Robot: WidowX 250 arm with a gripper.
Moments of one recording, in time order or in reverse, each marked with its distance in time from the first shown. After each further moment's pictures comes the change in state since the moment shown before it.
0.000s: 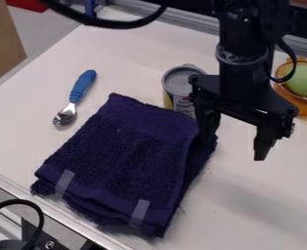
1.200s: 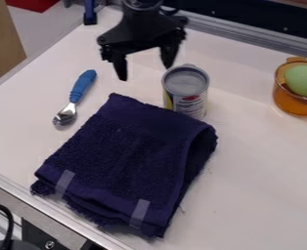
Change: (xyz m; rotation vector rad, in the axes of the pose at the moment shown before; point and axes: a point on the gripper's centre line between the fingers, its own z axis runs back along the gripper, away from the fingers) arm 0.039 0.168 0.019 0.250 -0.269 1.033
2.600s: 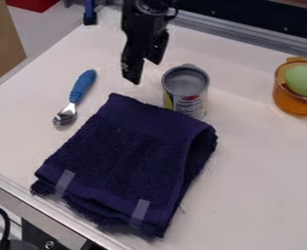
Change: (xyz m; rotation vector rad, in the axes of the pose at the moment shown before) arm 0.020 -0.030 -0.059 0.181 0.006 0.541
